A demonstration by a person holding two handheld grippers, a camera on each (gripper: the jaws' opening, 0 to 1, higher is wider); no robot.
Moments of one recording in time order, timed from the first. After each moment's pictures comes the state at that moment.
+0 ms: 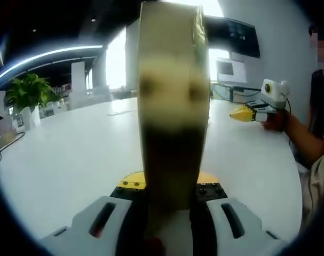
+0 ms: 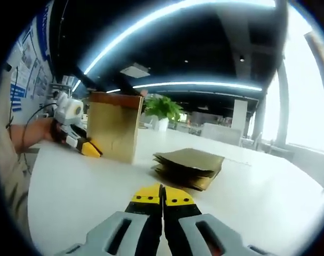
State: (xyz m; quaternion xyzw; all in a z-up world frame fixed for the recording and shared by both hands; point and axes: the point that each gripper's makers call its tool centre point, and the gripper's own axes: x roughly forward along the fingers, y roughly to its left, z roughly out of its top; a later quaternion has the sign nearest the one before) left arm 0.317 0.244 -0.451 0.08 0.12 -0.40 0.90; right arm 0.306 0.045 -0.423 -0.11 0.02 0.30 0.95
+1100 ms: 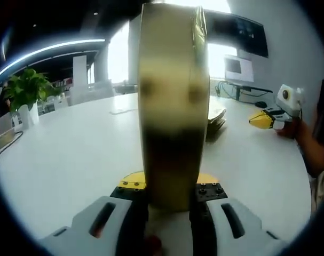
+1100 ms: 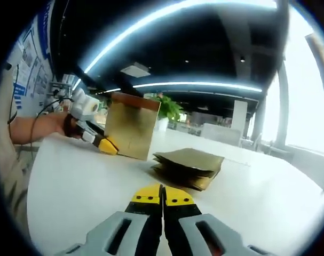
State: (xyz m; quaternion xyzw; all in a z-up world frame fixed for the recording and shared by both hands) left arm 0.368 0.239 -0.449 0.08 0.14 -0.39 0.90; right arm 0.304 0.047 -0.424 -0.11 0.02 0.30 0.95
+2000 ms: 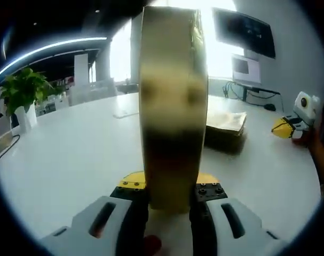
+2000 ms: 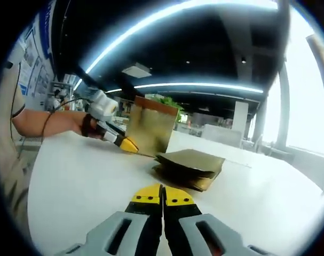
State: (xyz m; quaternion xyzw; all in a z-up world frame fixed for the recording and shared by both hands) left arm 0.432 0.232 -0.444 0.08 0.15 -0.38 0.91; right arm 0.302 0.048 -0.423 -0.11 0.02 0.31 0.95
